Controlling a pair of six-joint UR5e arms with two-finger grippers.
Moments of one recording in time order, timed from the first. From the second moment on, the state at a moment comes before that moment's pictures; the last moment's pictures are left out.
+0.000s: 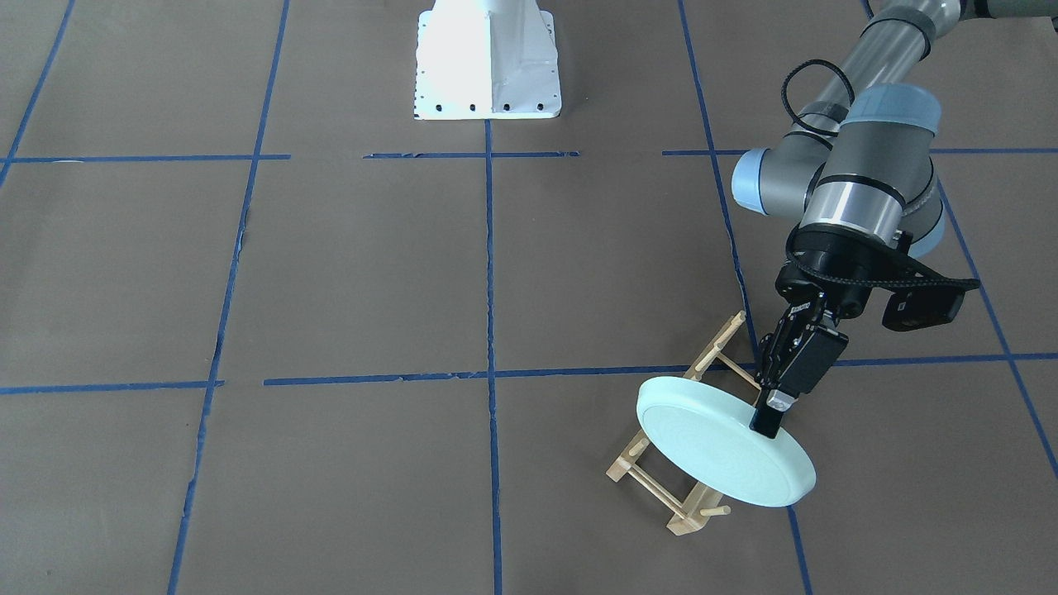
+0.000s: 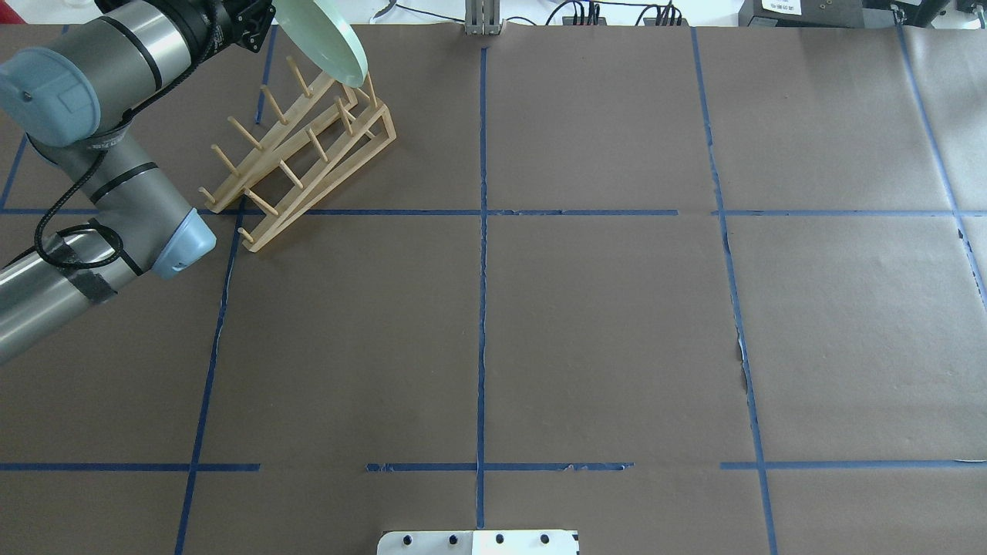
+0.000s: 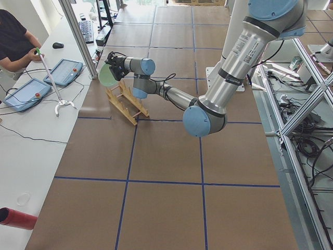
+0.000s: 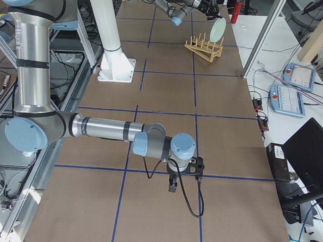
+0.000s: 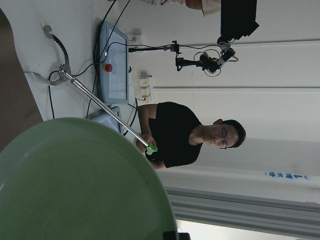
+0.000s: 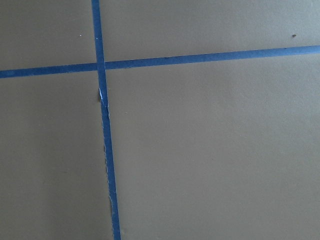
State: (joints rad) left arm -0.90 -2.12 -1.36 -2.95 -1.44 -2.26; right arm 1.62 -1.62 1.56 -1.63 2.31 -0.02
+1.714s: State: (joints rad) left arm -0.86 -2.12 -1.29 -2.98 -1.44 -2.24; right arm 1.62 -1.62 1.56 -1.63 2.31 -0.02
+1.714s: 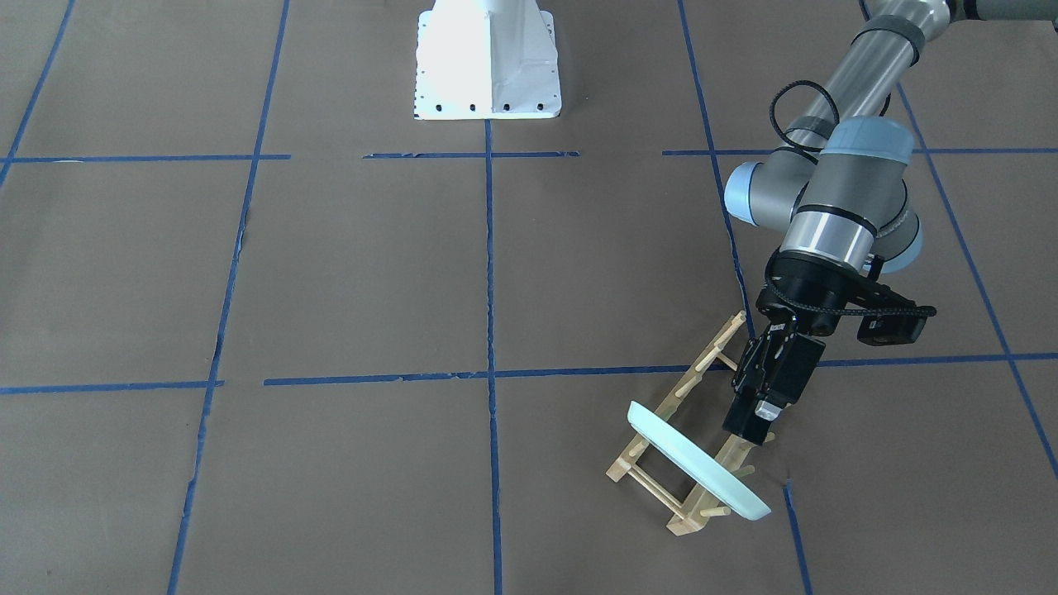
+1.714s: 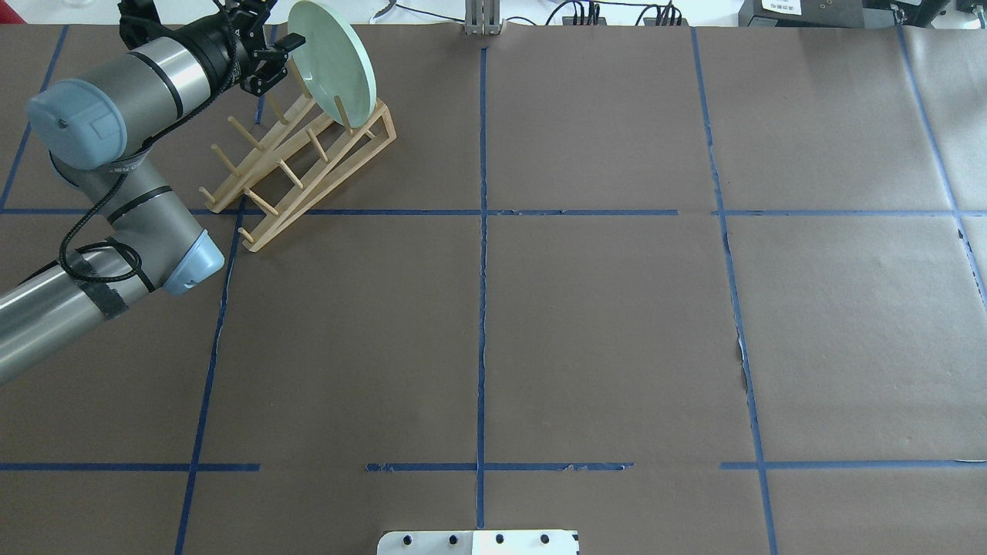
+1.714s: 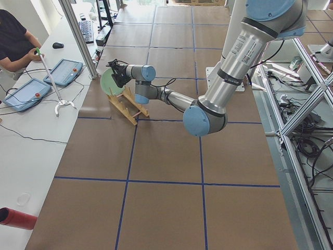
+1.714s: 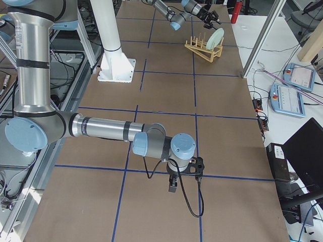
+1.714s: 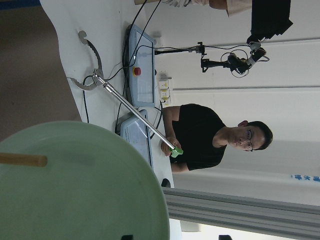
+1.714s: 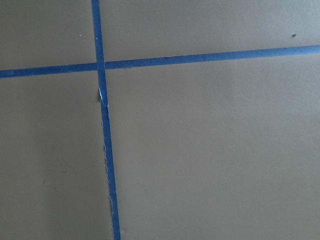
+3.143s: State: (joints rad) left arm -0.97 -1.75 -1.53 -2.89 -1.63 -0.92; right arm 1.62 -1.62 1.56 -1.63 2.31 -0.02
